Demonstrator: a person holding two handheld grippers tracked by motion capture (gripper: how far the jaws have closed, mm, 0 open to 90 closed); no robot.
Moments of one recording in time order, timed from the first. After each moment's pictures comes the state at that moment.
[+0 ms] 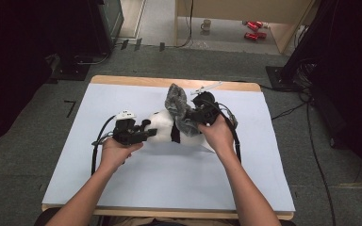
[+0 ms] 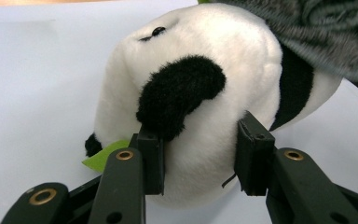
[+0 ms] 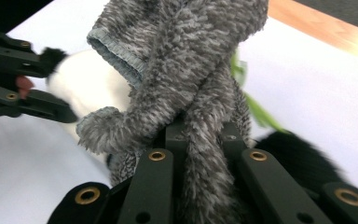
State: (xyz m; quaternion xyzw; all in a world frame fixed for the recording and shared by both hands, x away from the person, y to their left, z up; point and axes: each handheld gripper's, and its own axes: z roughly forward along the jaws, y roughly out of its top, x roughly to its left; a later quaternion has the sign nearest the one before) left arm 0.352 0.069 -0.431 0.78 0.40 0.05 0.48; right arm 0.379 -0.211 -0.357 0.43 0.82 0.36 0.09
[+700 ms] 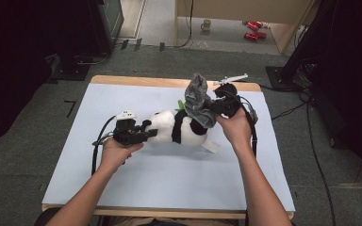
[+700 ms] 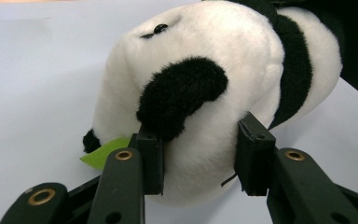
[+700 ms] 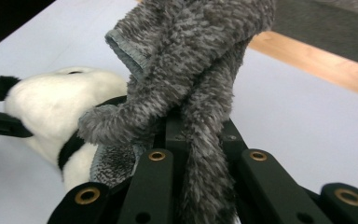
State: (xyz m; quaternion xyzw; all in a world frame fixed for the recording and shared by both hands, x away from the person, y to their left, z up) left arm 0.350 0.067 -0.430 0.78 0.40 0.04 0.48; right arm 0.384 -0.264 -0.334 0.48 0.79 0.36 0.13
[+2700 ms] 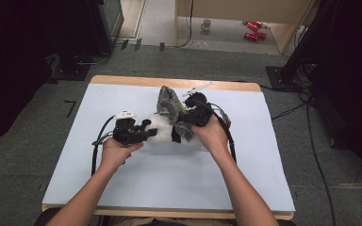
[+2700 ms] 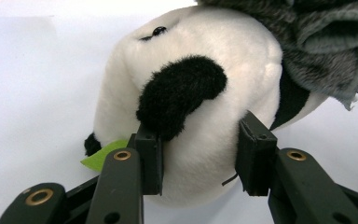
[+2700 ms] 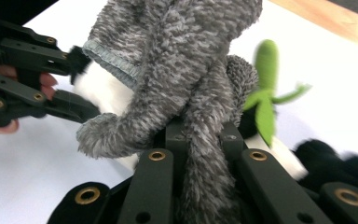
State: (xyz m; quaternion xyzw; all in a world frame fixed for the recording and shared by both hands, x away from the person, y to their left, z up) left arm 0.352 0.069 -0.431 0.77 0.41 0.04 0.48; right arm 0.377 -0.190 -0.357 0.42 0.84 0.35 0.07
